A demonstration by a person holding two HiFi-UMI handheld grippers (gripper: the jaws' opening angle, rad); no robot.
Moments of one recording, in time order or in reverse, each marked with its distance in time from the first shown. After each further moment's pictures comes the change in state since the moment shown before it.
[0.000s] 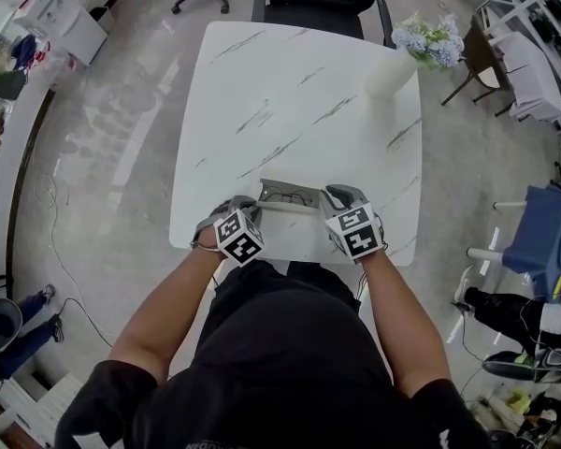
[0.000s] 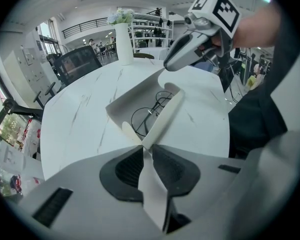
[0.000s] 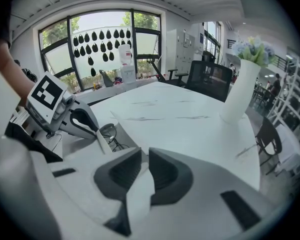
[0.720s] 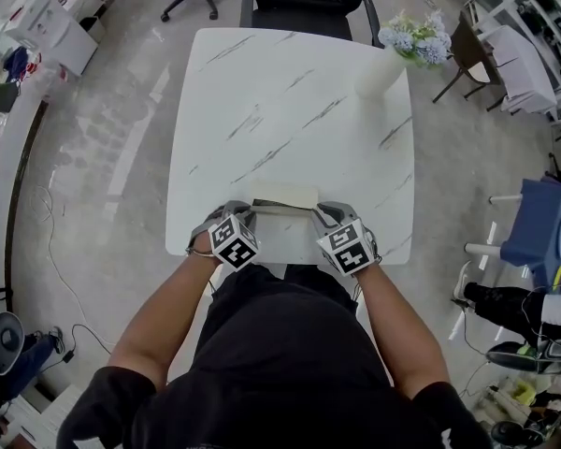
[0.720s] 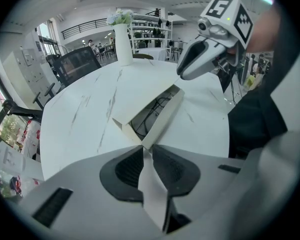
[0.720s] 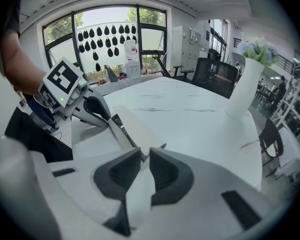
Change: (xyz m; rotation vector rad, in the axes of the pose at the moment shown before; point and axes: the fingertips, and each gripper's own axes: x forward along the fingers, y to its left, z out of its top) left arm -0.002 0.001 -0.001 0.008 -0.004 -0.002; right arm -0.009 0.030 -0.024 -0.036 0.041 0.039
